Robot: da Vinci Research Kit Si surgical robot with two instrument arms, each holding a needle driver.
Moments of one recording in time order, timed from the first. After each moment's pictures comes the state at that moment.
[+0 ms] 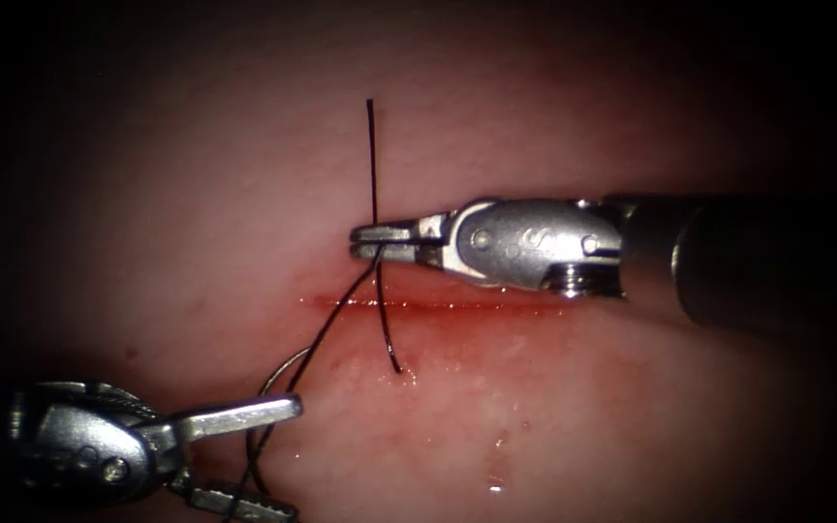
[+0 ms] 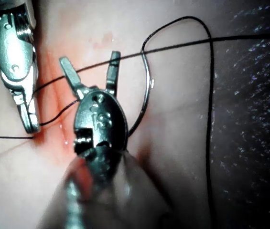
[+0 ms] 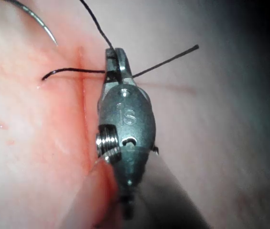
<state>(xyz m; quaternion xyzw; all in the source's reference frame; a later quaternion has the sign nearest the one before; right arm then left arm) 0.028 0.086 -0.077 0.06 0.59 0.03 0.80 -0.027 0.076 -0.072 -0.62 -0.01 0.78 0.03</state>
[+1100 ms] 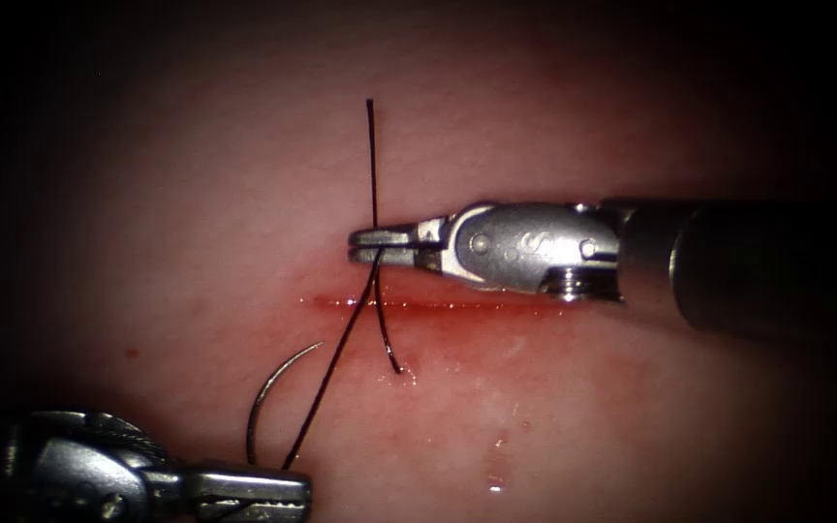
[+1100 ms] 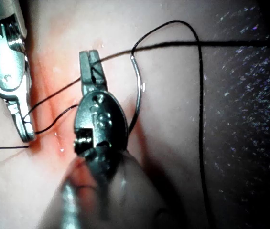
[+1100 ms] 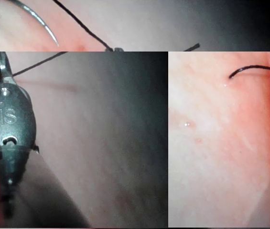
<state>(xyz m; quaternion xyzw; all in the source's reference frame) 0.028 0.086 -0.077 0.06 0.59 0.03 0.80 -0.027 0.075 -0.072 -0.61 -0.01 0.79 0.00</state>
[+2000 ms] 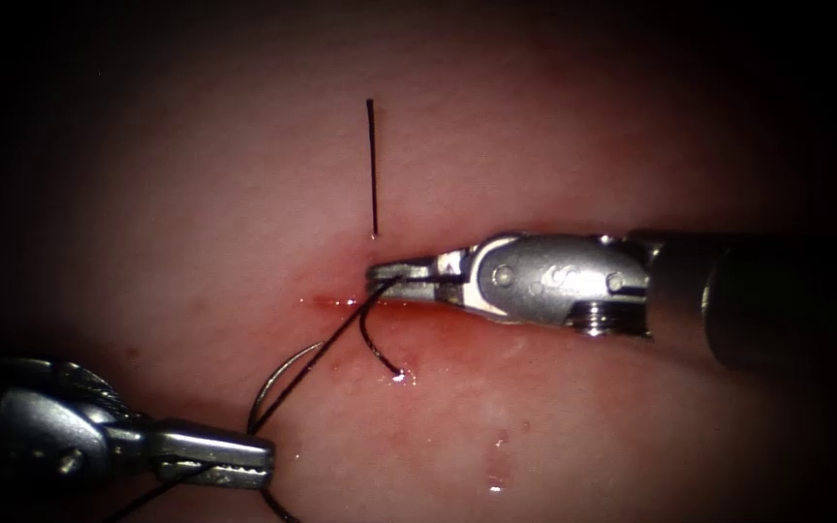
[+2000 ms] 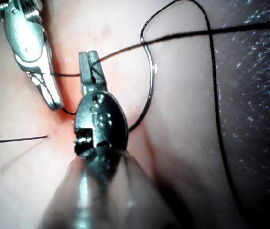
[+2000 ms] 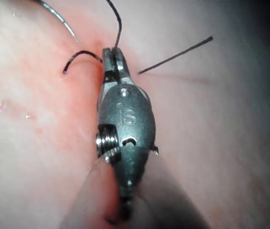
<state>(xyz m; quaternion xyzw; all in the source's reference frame) 0.025 0.083 -0.080 0.08 0.59 0.03 0.80 -0.025 0.078 -0.072 -0.60 0.04 0.80 0.00</state>
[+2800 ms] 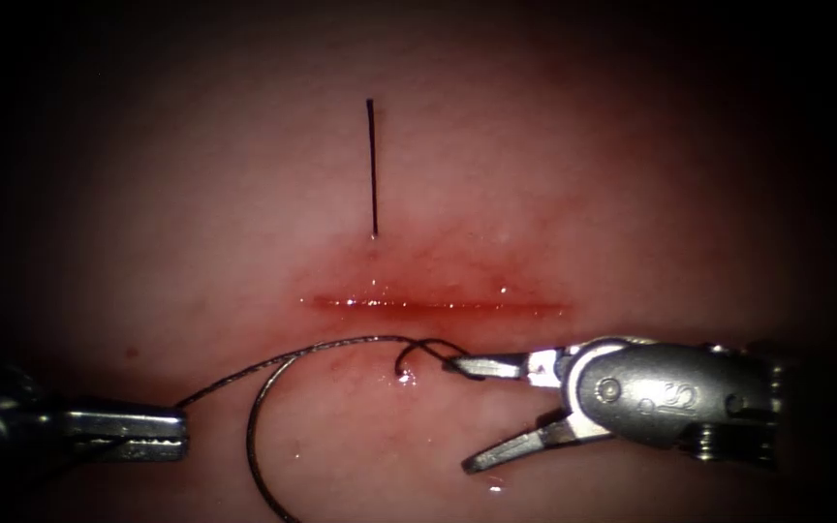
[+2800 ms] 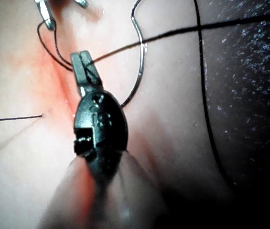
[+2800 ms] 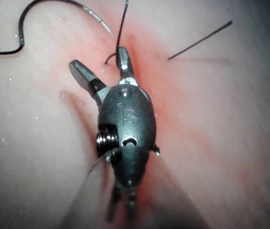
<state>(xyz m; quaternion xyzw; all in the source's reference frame) 0.019 0.080 -0.088 0.12 0.59 0.11 0.79 -0.020 0.077 -0.074 -0.60 0.07 0.80 0.02</state>
